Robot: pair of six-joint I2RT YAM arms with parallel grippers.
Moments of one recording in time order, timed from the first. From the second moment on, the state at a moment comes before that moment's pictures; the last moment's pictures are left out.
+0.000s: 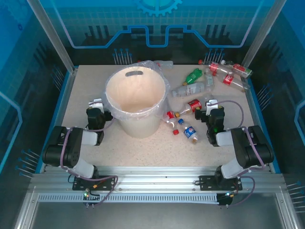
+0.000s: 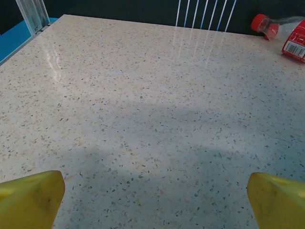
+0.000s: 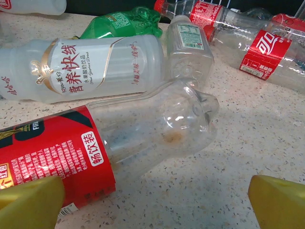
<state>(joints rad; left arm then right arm) -0.02 1.55 0.36 0.84 -0.17 -0.14 0.12 1.54 0.36 0.82 0.20 -0.05</state>
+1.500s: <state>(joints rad) 0.01 1.17 0.40 0.50 -0.30 -0.22 0.08 1.34 0.52 0.46 0.13 -0.01</state>
